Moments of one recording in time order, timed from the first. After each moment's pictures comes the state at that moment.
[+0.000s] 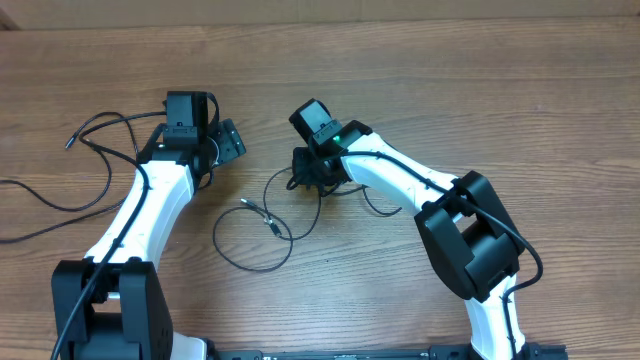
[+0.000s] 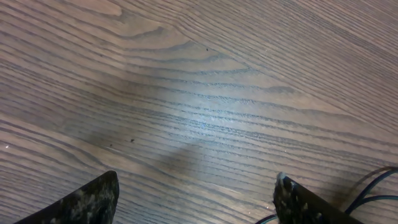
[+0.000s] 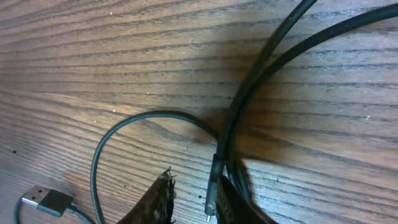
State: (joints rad) left arm -0.04 1.64 1.08 -0.44 -0.04 -0.47; right arm 0.67 2.14 1.57 -0.65 -0.13 0.65
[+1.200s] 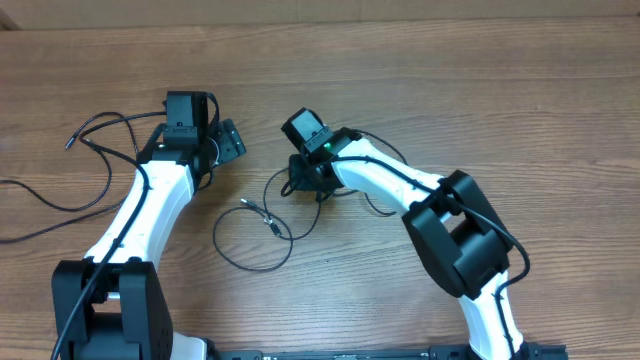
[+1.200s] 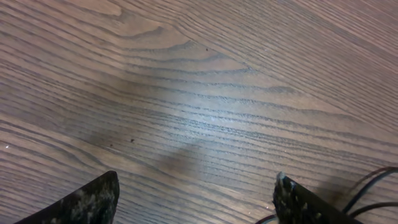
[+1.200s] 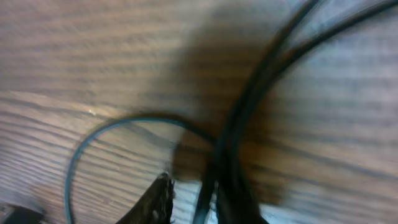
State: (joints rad) left arm -0.04 1.64 1.08 -0.44 -0.04 -0.47; right arm 0.70 2.19 1.58 -0.63 -0.07 0.65
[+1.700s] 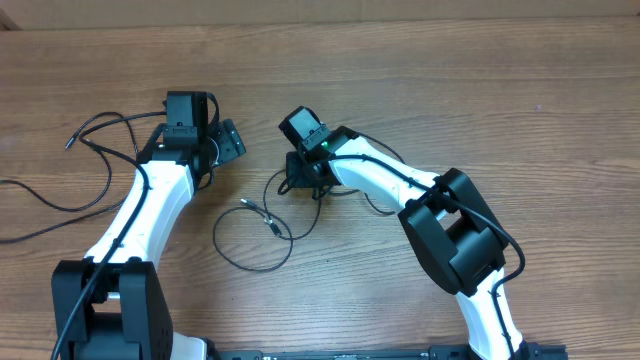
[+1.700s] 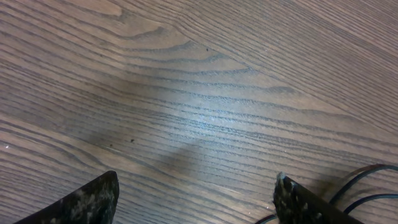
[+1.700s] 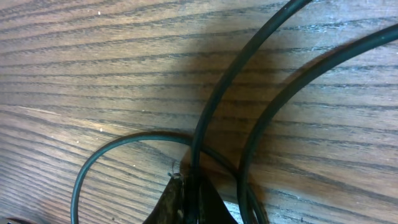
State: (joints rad) left arm -0.04 1.64 1.08 -0.44 -0.04 -0.47; right arm 0.70 2.22 1.60 -0.63 -0.08 0.65
